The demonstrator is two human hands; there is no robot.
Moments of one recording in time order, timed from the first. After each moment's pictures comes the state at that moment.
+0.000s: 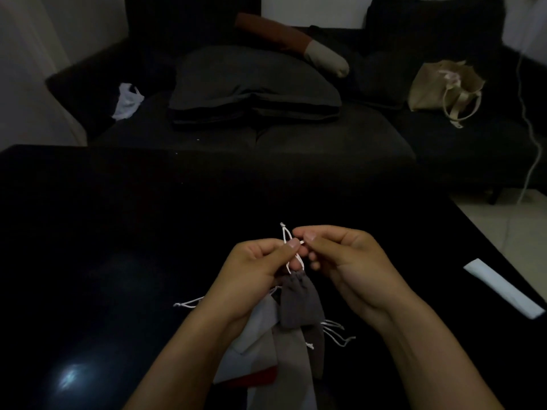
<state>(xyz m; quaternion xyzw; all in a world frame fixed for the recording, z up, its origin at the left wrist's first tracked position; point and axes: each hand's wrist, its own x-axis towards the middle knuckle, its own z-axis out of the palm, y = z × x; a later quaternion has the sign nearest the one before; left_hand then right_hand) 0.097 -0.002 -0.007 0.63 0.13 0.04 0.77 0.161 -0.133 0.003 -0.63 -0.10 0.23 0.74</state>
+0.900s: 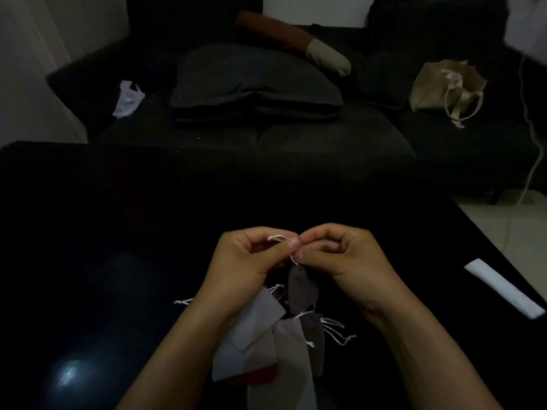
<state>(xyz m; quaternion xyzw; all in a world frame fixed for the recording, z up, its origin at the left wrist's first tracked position) 0.097 0.009 -0.010 0.64 0.11 0.13 0.75 0.159 -0.136 0.005 -0.69 -0.13 0.20 0.68</state>
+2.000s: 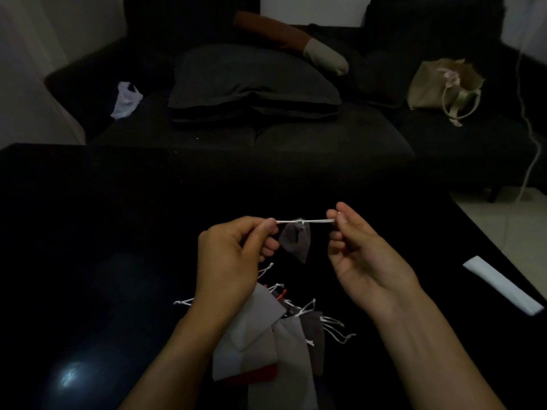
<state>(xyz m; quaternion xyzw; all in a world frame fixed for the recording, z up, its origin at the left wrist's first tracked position) 0.098 0.017 -0.012 0.78 0.11 0.30 0.54 0.167 -0.133 0.010 -0.41 0.09 0.21 0.88</state>
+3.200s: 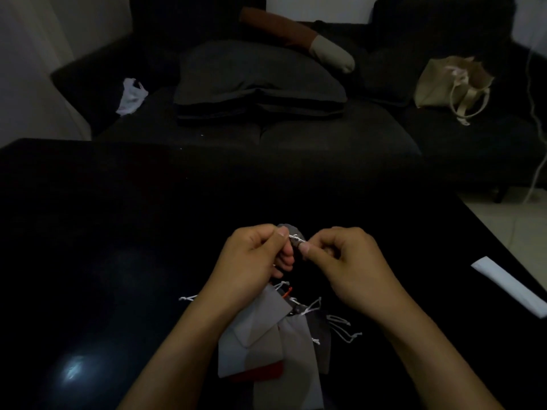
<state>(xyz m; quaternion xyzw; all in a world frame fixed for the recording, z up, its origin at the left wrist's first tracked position) 0.096 0.015 -0.005 0.75 0.11 0.11 0.64 0.162 -0.134 -0.005 -0.87 -0.29 0.01 0.41</state>
